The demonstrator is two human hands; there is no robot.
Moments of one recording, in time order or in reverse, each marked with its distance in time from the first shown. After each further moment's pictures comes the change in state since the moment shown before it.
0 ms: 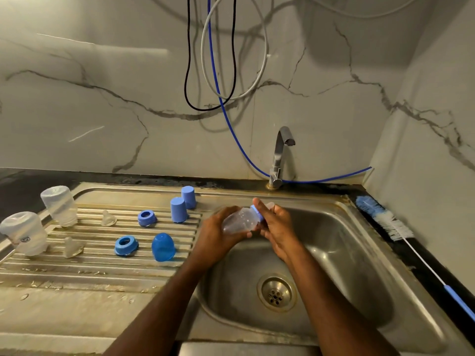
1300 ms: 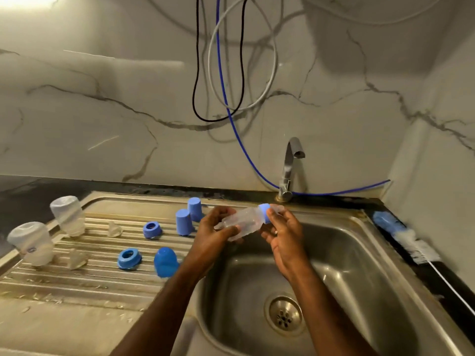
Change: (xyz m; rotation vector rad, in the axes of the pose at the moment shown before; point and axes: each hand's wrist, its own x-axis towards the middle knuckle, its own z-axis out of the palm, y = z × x) left_hand 0.010 0.026 -0.017 -0.595 0.117 -0.254; right_hand 0.010 -0.003 0.007 0.334 -0.027 -0.172
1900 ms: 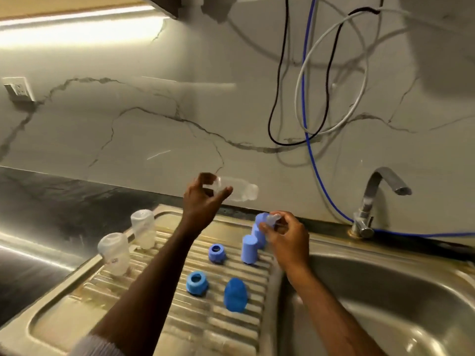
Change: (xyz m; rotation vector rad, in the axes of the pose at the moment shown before) left_hand 0.100 0.061 -0.185 0.476 0.441 0.360; right_hand 0.034 0.060 0.141 -0.651 -0.085 -0.309
